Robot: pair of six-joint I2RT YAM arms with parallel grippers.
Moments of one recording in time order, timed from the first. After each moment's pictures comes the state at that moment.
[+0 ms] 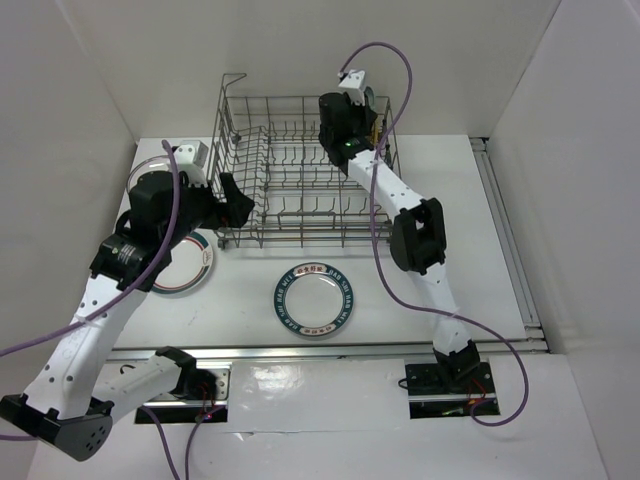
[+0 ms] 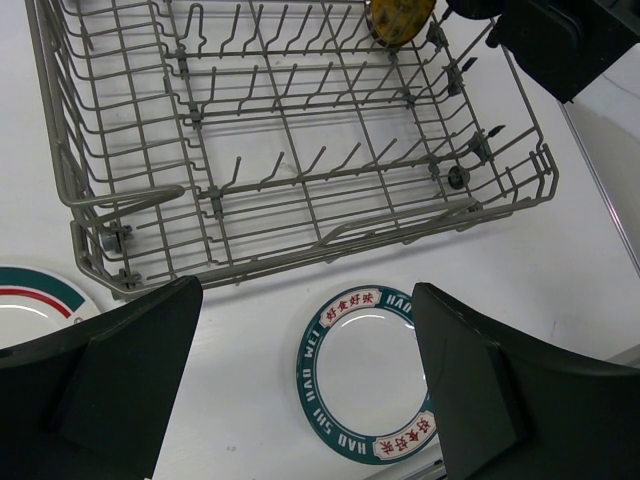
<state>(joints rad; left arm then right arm) -0.35 0.98 1.24 -0.60 0.03 -0.32 0.50 2.42 2.34 -0.05 1.13 -0.14</state>
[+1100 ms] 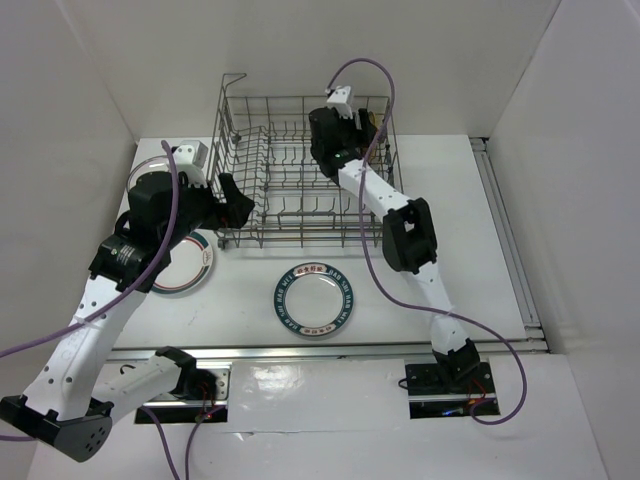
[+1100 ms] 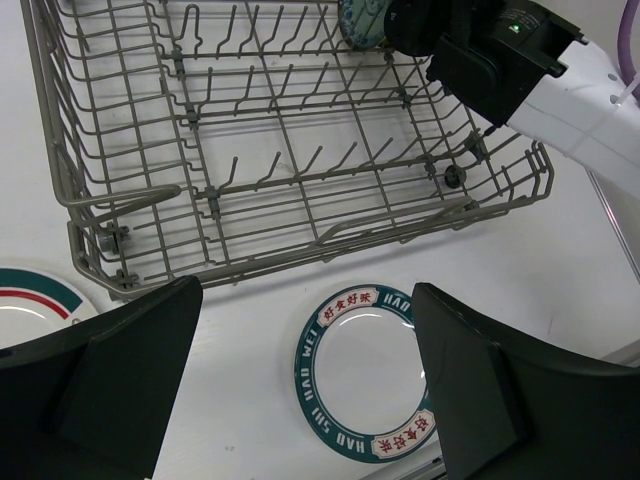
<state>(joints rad) -0.35 0.97 1.24 -0.60 0.04 -0.32 0.52 2.51 2.32 0.00 1.10 -0.15</state>
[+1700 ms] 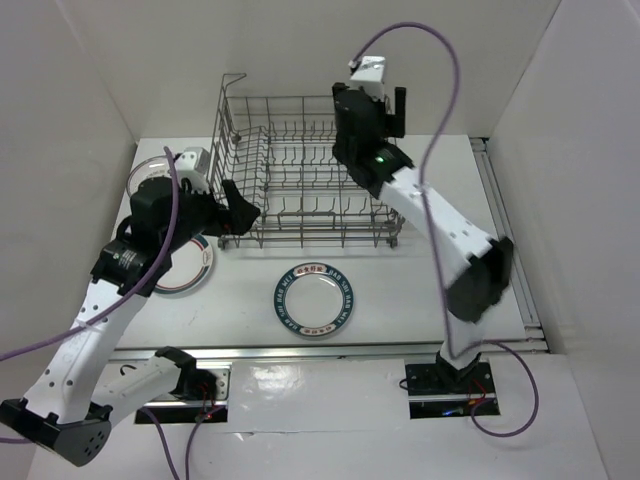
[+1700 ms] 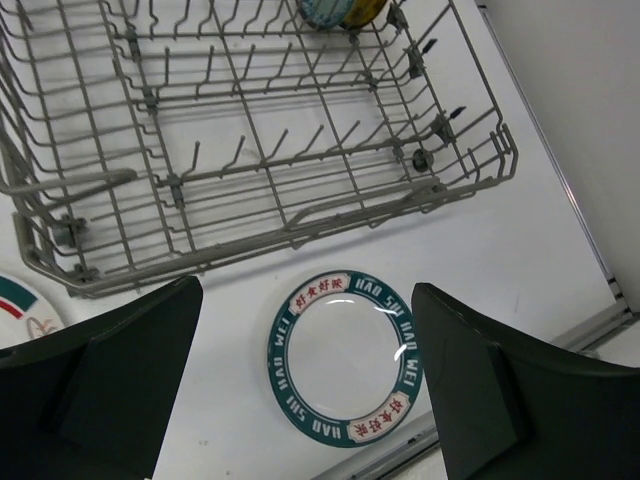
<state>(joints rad) -0.35 0.96 1.21 -0.59 0.11 -0.36 0.62 1.92 1.96 -0.13 1.07 -0.12</state>
